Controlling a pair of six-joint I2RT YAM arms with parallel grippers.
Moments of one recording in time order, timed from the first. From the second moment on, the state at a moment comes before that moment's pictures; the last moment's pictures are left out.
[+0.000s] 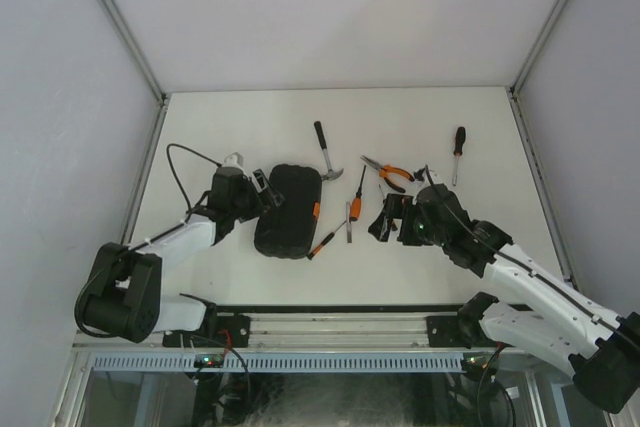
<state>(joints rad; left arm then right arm) -0.30 1.33 0.57 0.07 0.06 -0.69 0.67 0.87 0.67 -0.52 -0.02 0.71</state>
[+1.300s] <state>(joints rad) -0.38 1.03 0.34 0.06 0.05 -0.75 0.61 1.13 0.65 -0.25 -0.17 0.78</state>
